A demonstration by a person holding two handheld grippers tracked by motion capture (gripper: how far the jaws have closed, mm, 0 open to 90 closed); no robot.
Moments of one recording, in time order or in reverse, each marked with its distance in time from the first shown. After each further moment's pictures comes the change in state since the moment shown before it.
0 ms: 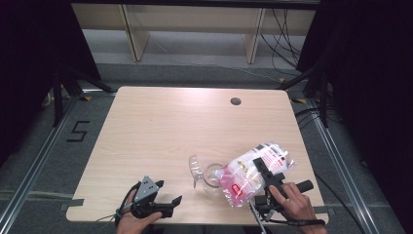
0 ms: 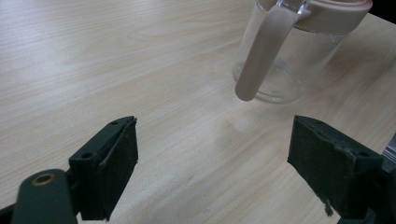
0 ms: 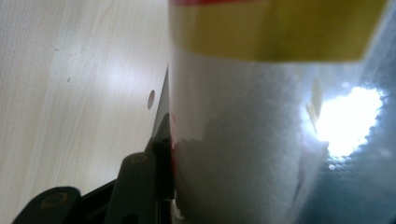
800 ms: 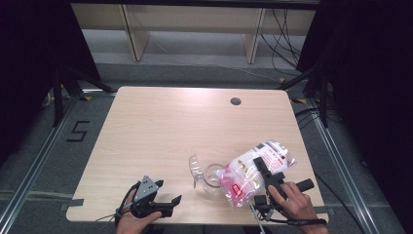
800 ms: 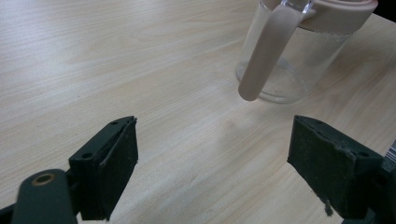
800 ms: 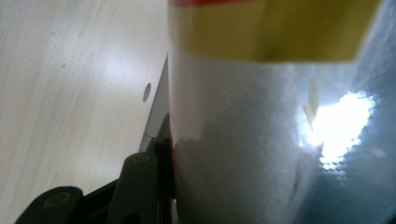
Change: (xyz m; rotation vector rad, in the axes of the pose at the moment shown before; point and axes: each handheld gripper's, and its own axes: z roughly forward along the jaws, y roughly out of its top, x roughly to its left) left arm 0.002 0.000 -0.001 0.017 0.013 0.007; right arm -0.004 0.001 0.002 -0.002 -0.018 -0.115
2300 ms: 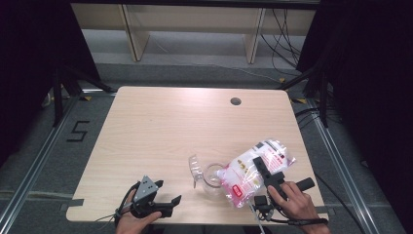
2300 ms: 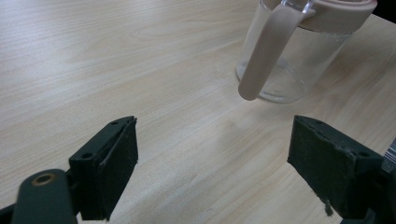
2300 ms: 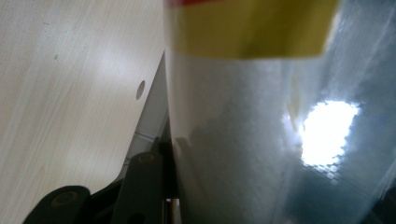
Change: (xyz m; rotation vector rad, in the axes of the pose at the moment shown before) left arm 0.000 0.000 0.000 -0.011 -0.007 -0.010; right arm -0.006 -0.001 0.000 -0.015 -0.013 -0.091
